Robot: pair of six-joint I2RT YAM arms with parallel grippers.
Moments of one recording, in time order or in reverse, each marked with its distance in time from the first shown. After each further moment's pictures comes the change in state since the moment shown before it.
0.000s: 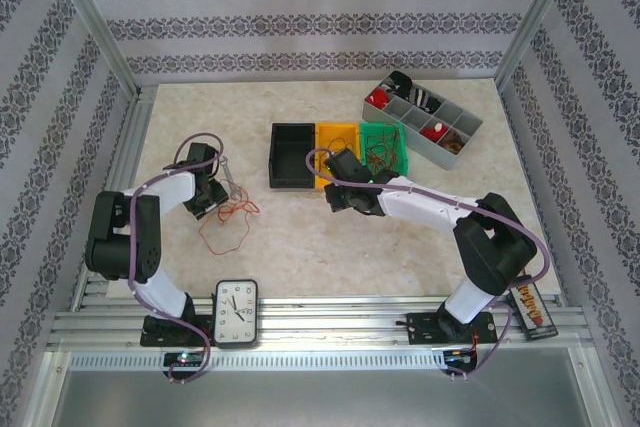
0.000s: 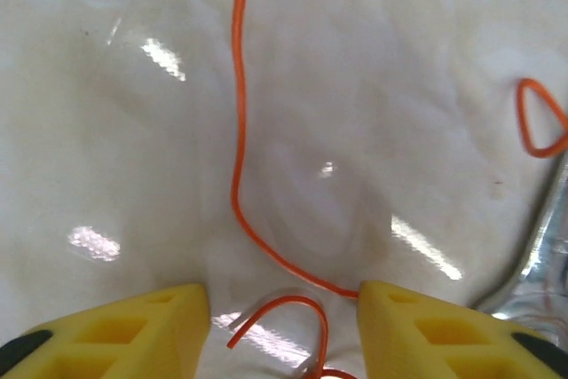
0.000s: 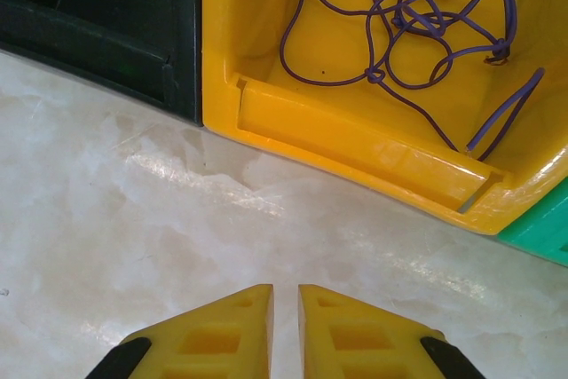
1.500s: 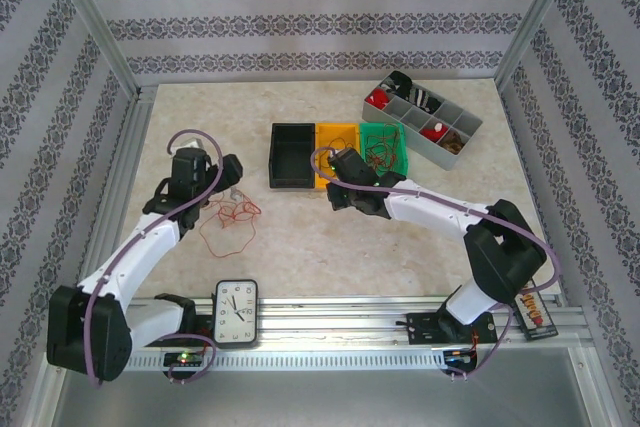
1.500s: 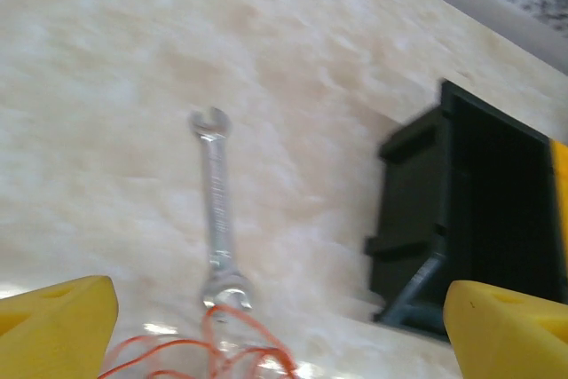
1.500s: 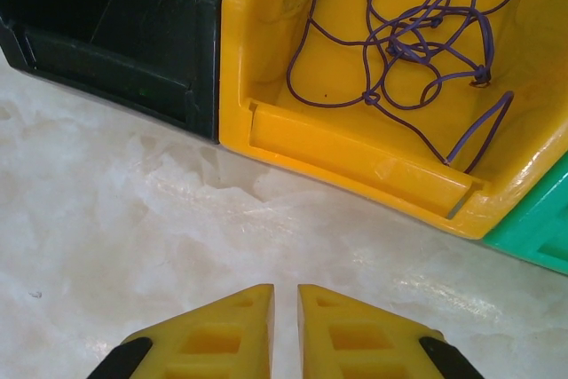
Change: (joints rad) left arm -0.124 -0.563 -0.190 0.277 -0.066 0.164; right arm 0.001 -0.058 -0.030 0.036 -0.003 0.006
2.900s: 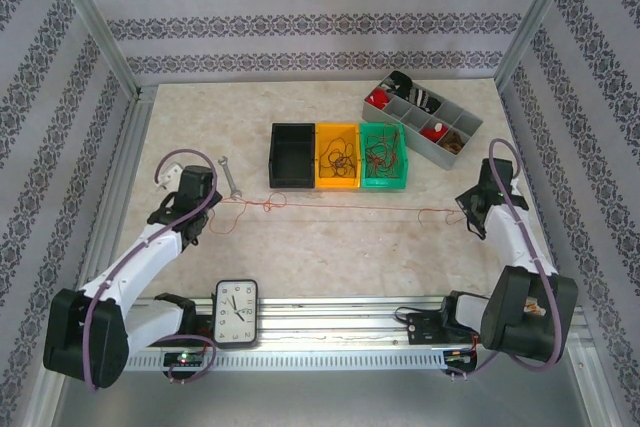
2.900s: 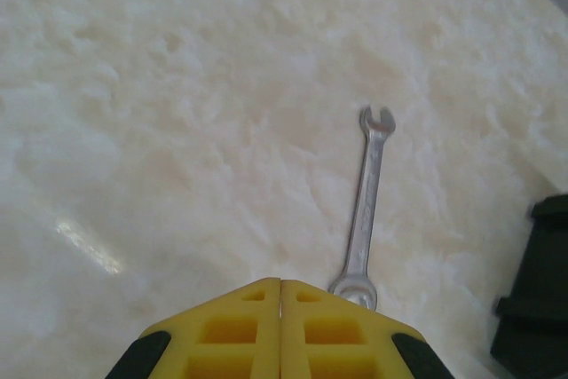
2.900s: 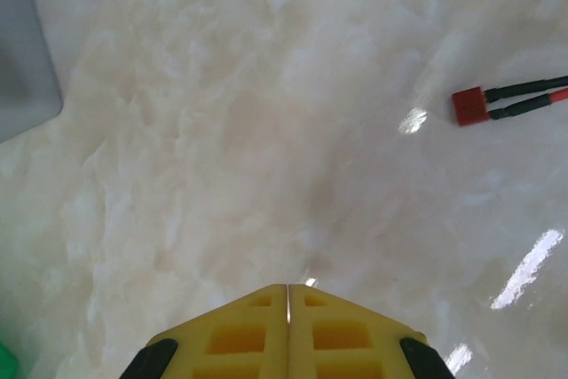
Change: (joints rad) left arm -0.017 -0.037 -0.117 -0.050 -0.261 -0.297; right arm -1.003 -0.379 -0.333 -0.194 -0.034 0.450
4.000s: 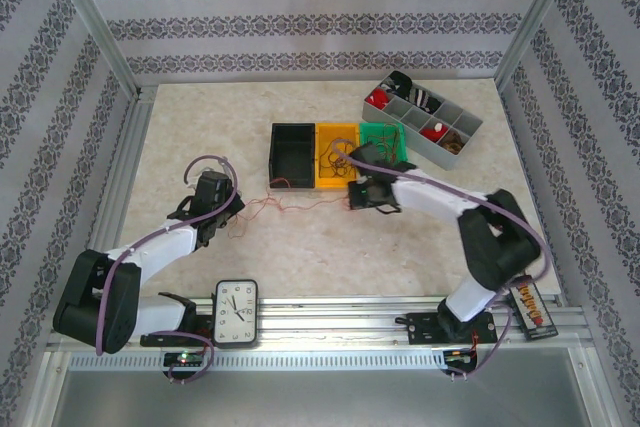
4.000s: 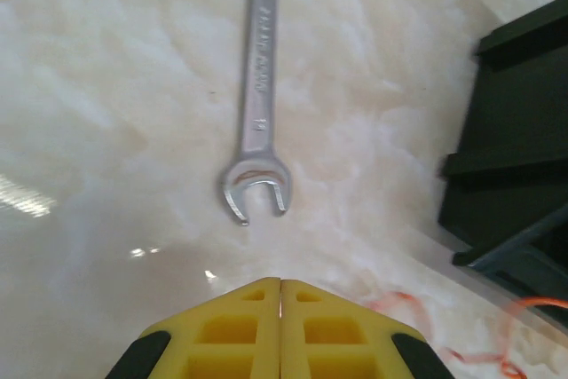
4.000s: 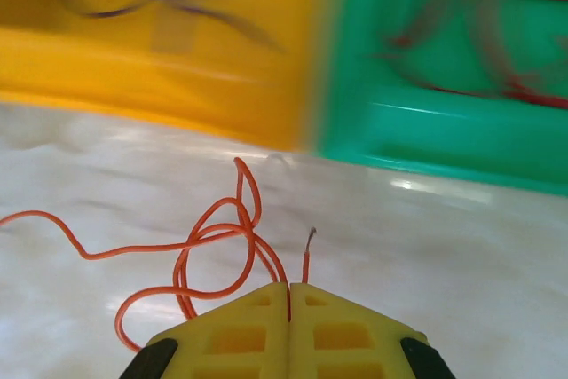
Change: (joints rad) left arm -0.090 0.197 -0.092 0.265 0.273 0.010; right arm 0.803 0.387 0.283 0.053 -0.039 -0.376
